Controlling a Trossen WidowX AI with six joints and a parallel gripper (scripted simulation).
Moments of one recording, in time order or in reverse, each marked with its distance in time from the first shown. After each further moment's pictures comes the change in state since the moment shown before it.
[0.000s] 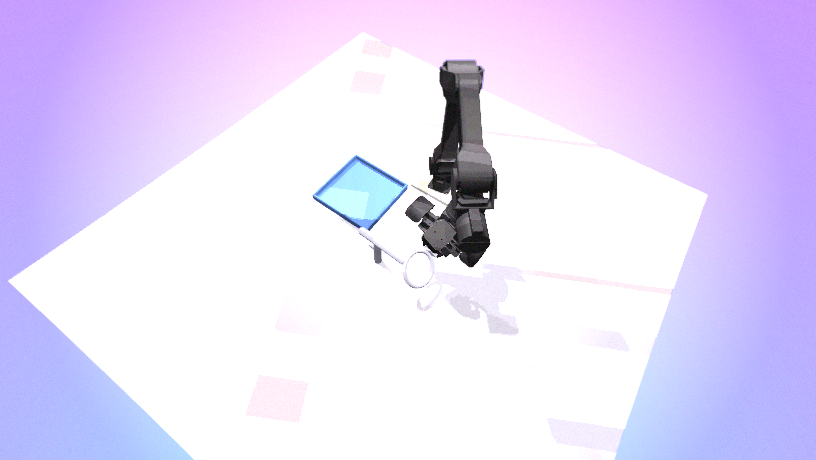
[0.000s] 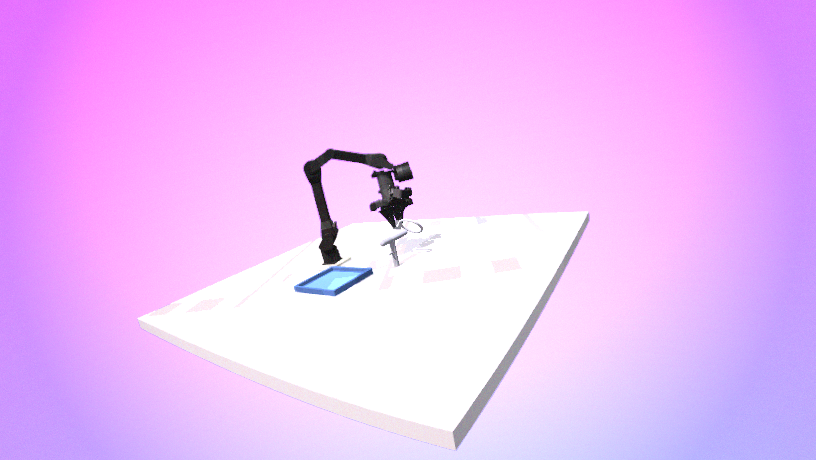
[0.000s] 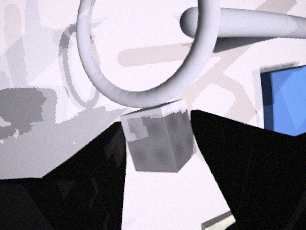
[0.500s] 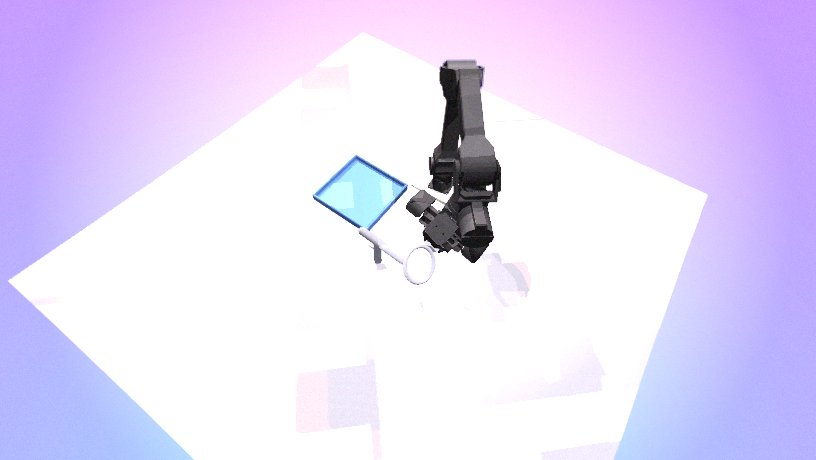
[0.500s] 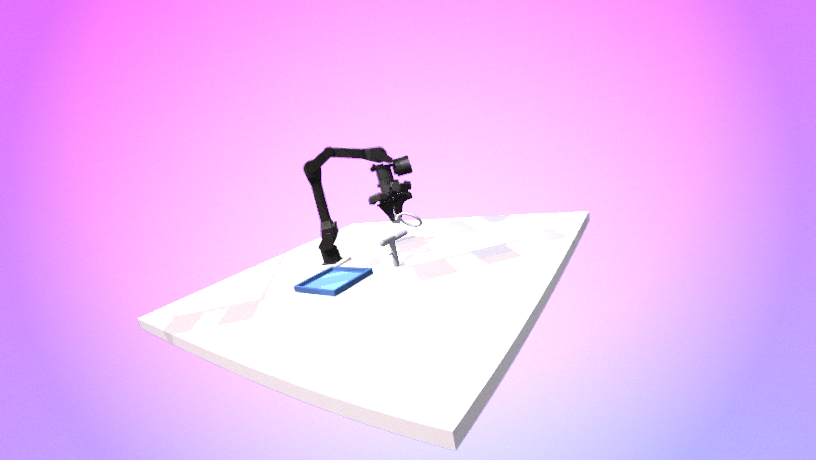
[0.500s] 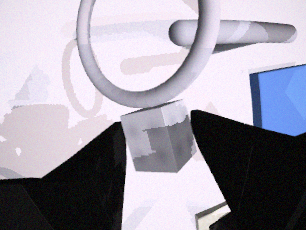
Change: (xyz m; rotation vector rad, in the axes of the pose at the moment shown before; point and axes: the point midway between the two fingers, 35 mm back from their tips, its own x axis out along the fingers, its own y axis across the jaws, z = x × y) arm -0.022 -0.004 0.006 -0.001 0.002 -0.001
